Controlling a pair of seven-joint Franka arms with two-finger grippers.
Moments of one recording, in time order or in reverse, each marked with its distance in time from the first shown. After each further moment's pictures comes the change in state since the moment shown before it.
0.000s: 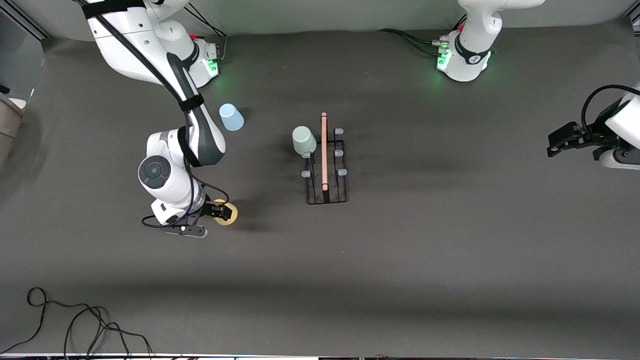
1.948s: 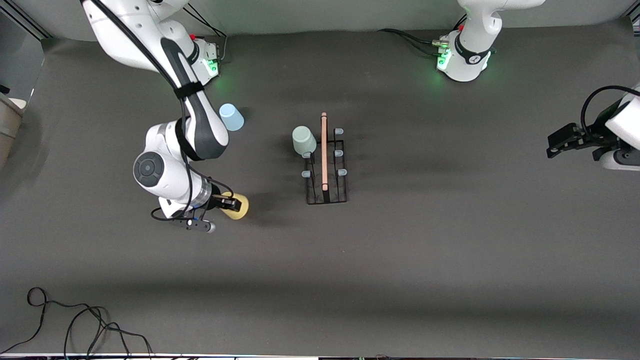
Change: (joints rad) left arm -0.002 -0.003 0.003 0.017 0.004 -0.026 -0.011; right arm 0.044 -0.069 0.024 0.069 0.193 -0.171 0.072
